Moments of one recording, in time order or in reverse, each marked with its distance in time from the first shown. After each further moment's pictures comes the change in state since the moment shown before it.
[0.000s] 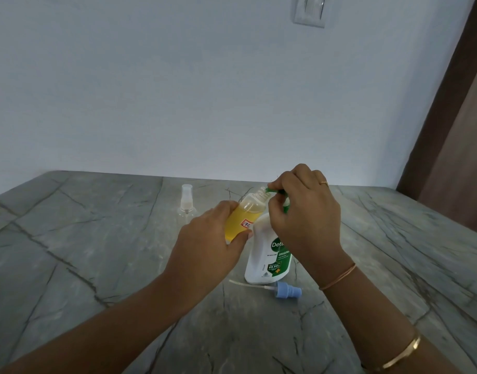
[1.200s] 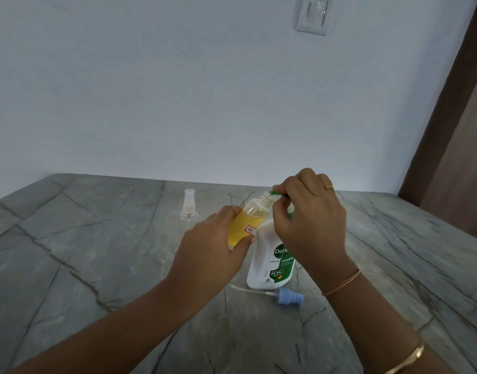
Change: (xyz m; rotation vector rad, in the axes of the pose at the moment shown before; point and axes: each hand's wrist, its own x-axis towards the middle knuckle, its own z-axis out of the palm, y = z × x) left_hand 0.000 0.000 0.000 -0.004 0.009 0.010; right_hand 0.002 0.003 -0.001 -0.037 0.051 -0.059
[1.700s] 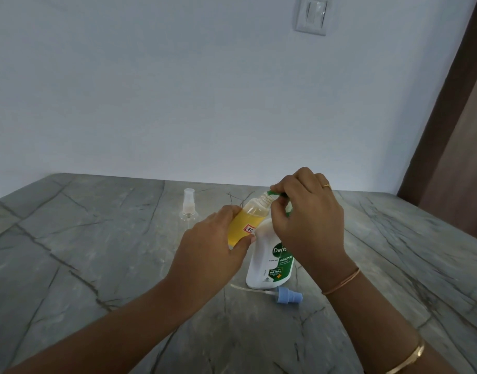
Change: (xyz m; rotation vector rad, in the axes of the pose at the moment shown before) left_hand 0.000 0.000 0.001 0.022 0.001 0.004; right_hand 0.000 -0.002 -0.001 0.020 -0.028 0.015
